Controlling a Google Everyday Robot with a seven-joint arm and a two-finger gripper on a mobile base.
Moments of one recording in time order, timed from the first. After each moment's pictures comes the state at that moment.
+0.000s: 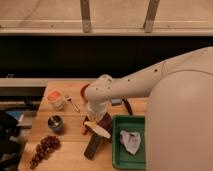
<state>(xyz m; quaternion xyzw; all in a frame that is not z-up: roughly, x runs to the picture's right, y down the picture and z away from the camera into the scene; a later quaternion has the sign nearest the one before) -0.047 0.152 0.755 -0.27 0.18 0.72 0.61</state>
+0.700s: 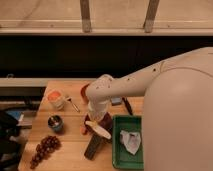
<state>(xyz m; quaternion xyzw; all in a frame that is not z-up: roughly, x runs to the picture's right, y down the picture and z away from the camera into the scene) -0.040 0.155 0.768 -0.27 0.20 0.73 0.59</state>
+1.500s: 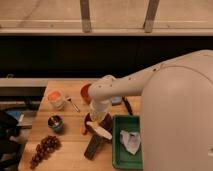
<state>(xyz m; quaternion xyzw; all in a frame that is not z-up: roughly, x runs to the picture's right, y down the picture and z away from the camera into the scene) -0.036 0.158 0.774 -0.28 0.20 0.74 0.58</state>
